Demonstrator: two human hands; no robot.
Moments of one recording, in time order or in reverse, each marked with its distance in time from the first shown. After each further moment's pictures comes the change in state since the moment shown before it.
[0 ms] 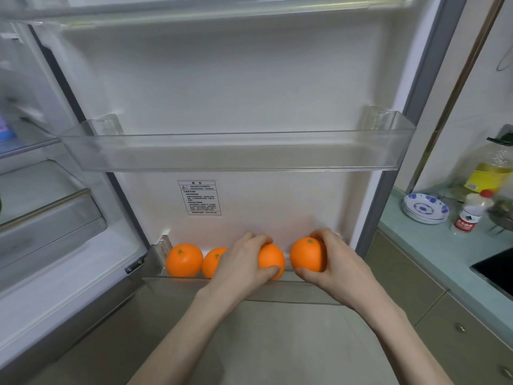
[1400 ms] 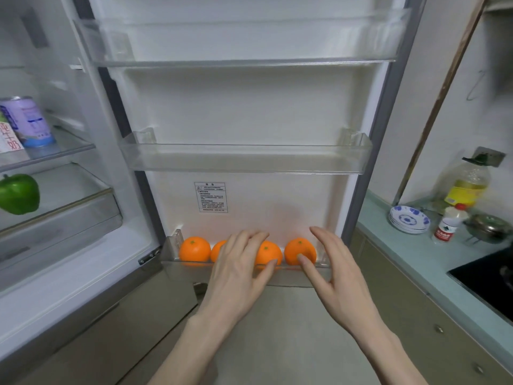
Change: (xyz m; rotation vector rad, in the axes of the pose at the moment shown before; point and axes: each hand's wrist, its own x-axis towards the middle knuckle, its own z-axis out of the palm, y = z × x) left_hand -0.084 0.023 -0.026 -0.046 0.419 0.257; right_hand -0.079 -0.023 -0.014 0.211 0.338 -0.312
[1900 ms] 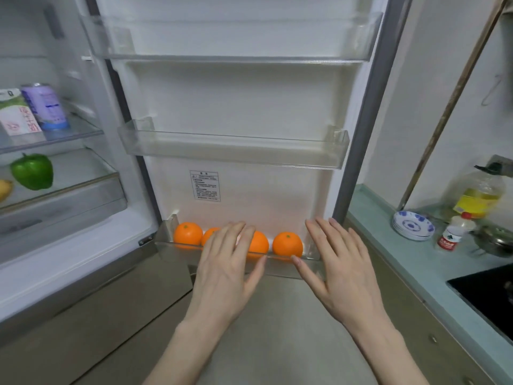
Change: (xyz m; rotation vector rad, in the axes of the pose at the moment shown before) left_hand -0.024 0.051 0.001 0.298 0.127 -0.029; right_hand -0.006 0.021 -0.049 -0.528 0.033 -0.280
